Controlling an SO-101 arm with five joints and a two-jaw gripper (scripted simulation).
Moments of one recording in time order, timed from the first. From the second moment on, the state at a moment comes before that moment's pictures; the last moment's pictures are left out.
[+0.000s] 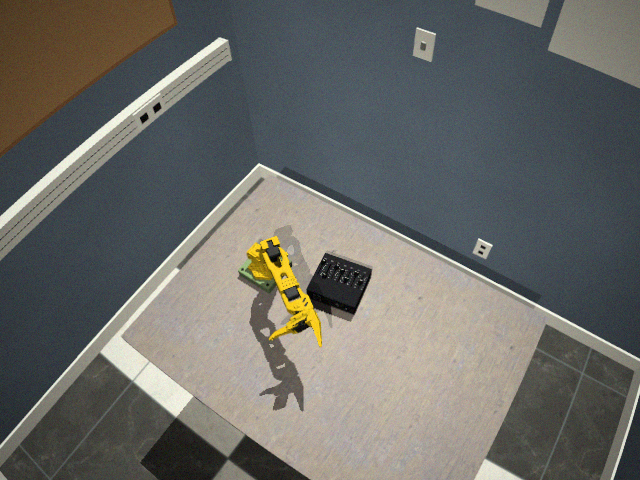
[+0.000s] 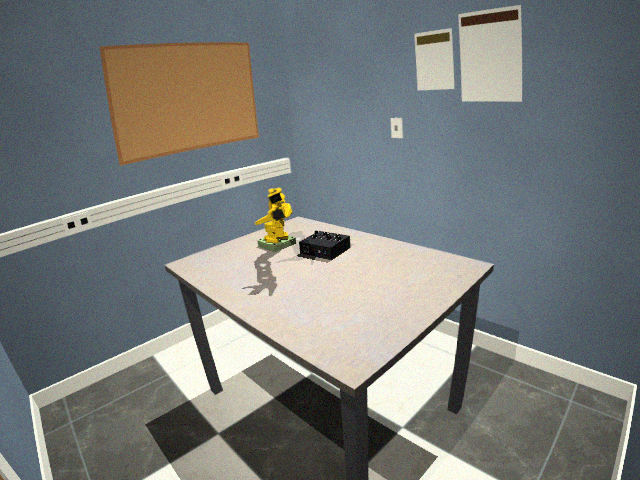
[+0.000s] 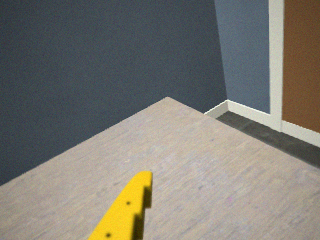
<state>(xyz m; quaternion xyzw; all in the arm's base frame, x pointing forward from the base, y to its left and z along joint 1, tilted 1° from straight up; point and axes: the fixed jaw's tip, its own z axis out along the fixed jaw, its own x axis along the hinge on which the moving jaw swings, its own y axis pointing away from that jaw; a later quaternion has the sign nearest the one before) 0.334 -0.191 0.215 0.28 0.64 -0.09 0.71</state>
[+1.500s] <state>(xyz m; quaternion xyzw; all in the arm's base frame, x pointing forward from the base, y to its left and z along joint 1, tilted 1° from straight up) 0.334 -0.191 0.215 0.28 0.64 -0.09 0.71</state>
